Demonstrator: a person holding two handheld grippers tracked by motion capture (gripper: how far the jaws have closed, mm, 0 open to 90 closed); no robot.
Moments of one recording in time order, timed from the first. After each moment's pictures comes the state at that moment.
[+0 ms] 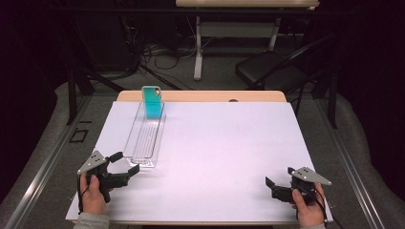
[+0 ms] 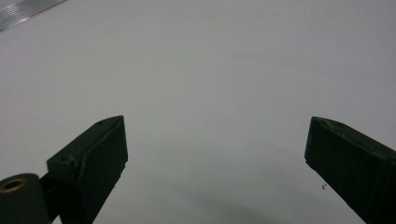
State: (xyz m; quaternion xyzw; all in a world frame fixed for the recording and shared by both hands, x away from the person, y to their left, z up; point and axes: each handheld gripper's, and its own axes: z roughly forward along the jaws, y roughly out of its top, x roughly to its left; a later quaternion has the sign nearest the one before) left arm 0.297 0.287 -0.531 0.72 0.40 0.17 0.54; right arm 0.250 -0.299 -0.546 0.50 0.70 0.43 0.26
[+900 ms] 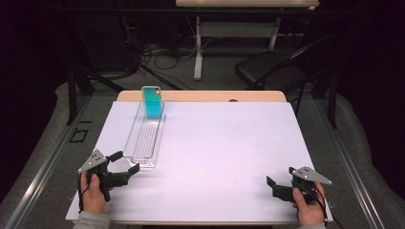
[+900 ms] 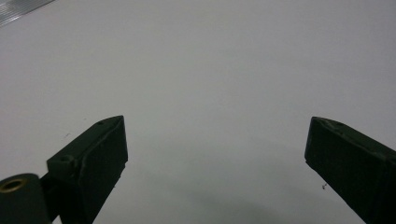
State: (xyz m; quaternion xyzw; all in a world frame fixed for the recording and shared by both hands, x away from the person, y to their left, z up) left arm 0.300 0.287 -0.532 0.72 0.40 0.17 0.54; right arm 0.253 -0.302 -0.550 0.51 0.70 0.43 0.26
